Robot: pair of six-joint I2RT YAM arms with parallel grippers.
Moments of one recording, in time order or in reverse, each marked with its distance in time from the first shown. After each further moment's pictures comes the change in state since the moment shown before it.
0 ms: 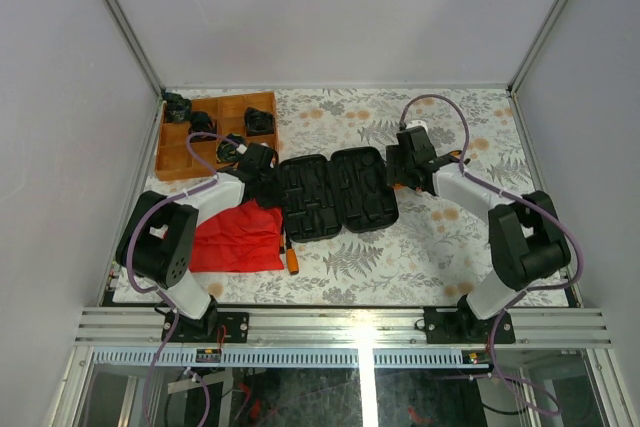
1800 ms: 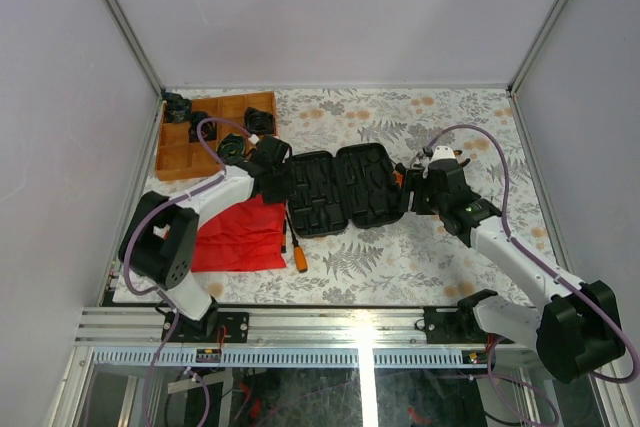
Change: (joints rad) left arm -0.092 0.024 0.126 -0.145 -0.089 0.051; right arm -0.002 -0.532 -0.357 -0.003 -0.179 0.105
